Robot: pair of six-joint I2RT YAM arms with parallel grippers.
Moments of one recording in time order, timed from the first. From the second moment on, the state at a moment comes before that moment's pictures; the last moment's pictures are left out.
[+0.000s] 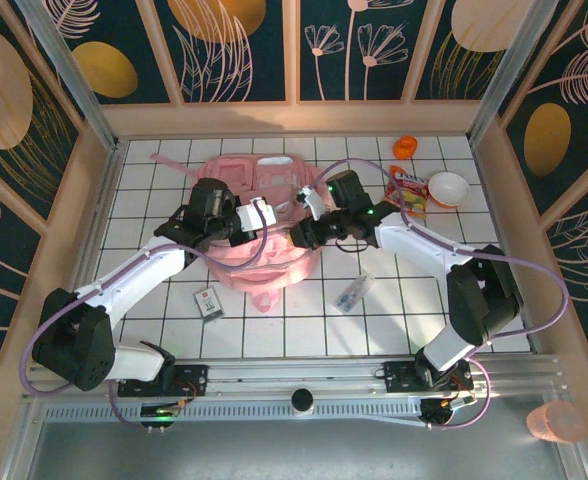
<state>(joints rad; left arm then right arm) -0.48 1.36 0.93 -0.18 0.31 0.82 0.62 1.59 1.12 -0.33 -0.67 0.14</state>
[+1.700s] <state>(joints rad) -0.63 1.42 0.84 -0.04 0.33 0.67 0.58 1.69 1.33 -0.77 -0.65 0.22</state>
